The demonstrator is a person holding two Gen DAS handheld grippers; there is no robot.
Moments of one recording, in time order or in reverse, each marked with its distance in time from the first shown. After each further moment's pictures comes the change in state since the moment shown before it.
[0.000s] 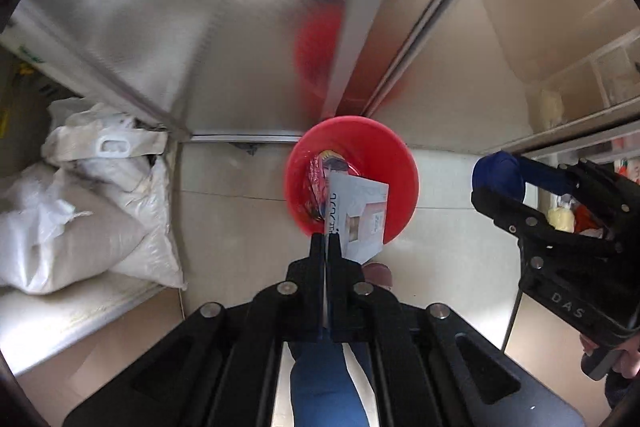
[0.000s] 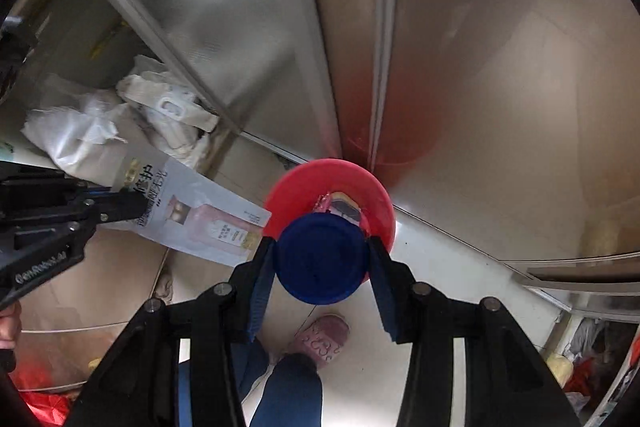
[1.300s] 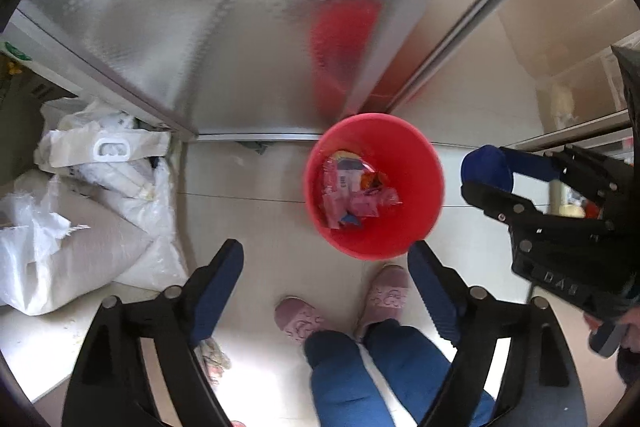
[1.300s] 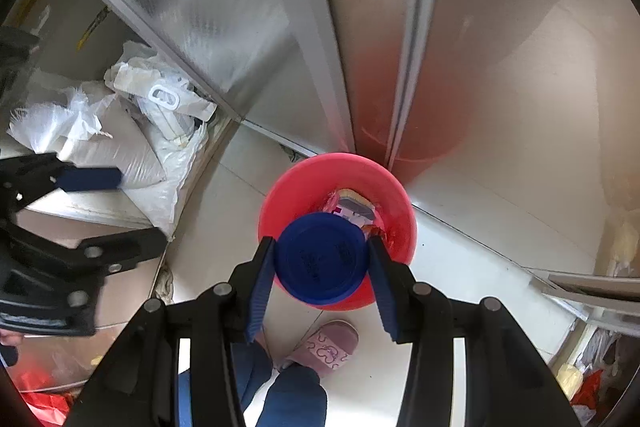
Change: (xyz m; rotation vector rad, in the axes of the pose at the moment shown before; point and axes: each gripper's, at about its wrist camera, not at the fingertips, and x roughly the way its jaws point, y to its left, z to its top) left arm 0.027 0.034 0.013 0.012 0.007 0.029; right arm 0.042 0.004 0.007 -0.032 0.047 0.056
